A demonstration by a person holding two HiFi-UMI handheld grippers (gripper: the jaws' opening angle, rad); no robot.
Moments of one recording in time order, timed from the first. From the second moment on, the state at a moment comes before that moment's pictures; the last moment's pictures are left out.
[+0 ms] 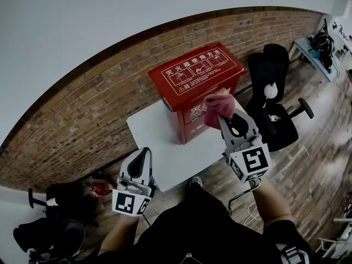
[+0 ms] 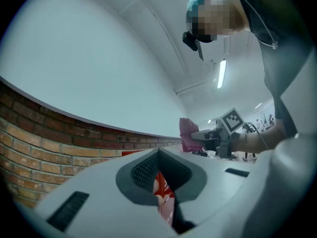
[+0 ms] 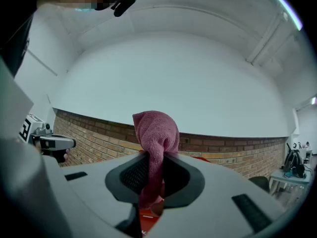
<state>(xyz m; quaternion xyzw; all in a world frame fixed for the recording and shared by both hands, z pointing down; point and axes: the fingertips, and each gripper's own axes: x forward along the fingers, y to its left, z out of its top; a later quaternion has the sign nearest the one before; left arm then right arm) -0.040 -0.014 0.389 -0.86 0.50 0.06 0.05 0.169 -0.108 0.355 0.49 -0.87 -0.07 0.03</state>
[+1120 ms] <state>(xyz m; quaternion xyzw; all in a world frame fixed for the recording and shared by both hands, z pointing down) 0.011 0.105 0.410 -0.85 0.52 0.07 0.02 0.172 0.066 0.417 0.43 -0.90 -0.02 0.01</state>
